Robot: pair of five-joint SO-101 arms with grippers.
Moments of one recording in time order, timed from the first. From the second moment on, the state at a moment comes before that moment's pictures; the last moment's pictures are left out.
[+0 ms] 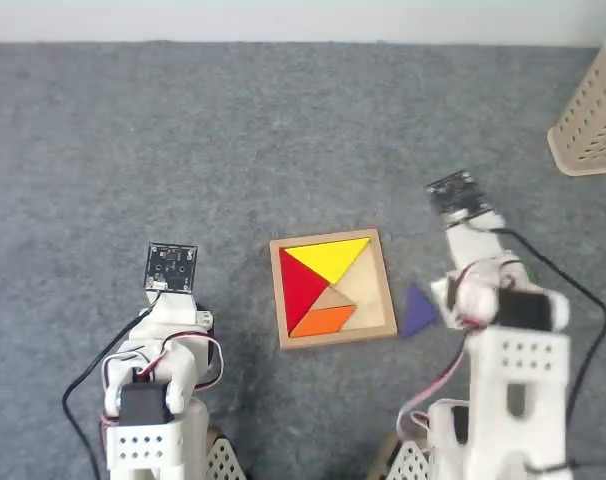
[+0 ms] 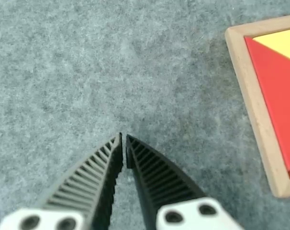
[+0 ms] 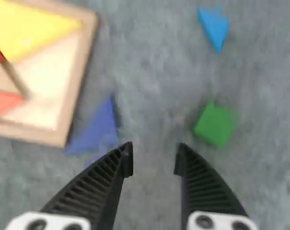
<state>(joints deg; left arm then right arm) -8.7 -102.7 96.9 71.2 -1.2 1.8 -51.3 50.2 73.6 27.0</state>
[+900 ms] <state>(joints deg) -8.7 -102.7 96.9 71.2 -1.2 17.9 -10.9 31.6 67.2 31.9</state>
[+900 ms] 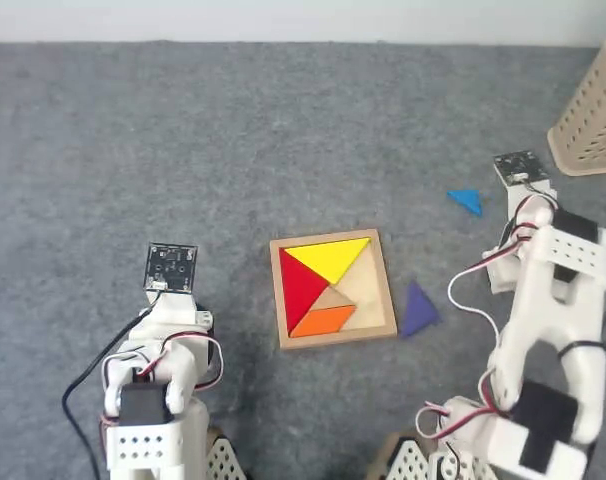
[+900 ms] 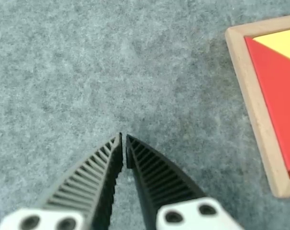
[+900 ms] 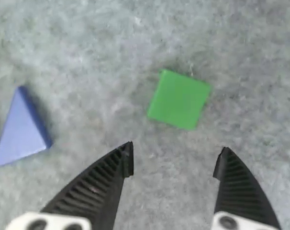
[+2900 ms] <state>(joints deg) -8.7 -102.7 96.9 71.2 -1.2 7.8 0.0 20.0 67.0 21.5</state>
